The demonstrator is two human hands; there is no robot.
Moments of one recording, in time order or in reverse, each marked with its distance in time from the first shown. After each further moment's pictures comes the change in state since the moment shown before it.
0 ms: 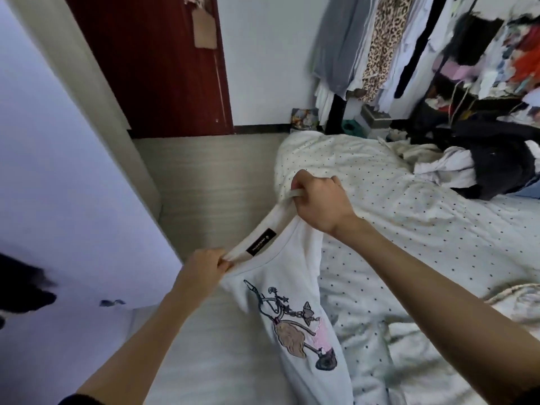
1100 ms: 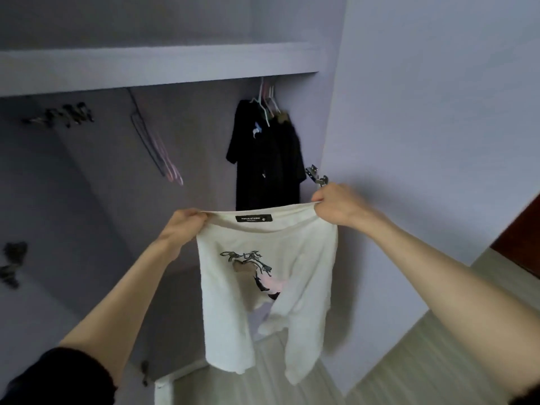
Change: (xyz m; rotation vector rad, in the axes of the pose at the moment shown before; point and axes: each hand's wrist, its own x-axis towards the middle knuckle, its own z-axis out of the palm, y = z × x) left_hand -0.226 -0.279 -0.262 -0.642 1.123 -1.165; right_hand 0.158 -0.490 0.145 0.069 -0.562 -1.015
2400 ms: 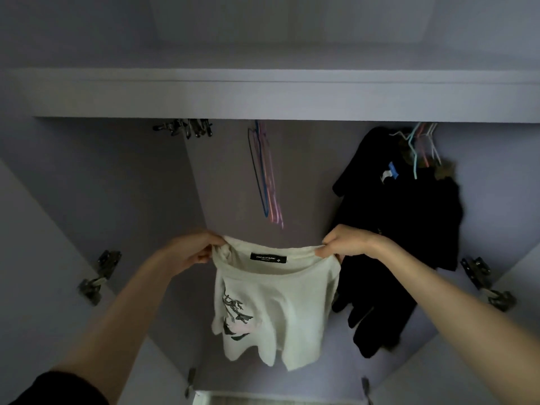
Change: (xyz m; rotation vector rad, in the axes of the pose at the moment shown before) left_hand 0.127 -0.054 -0.142 -0.308 0.056 -0.347; right_hand 0.254 -0.147 0.093 0.143 -0.682 -0.336
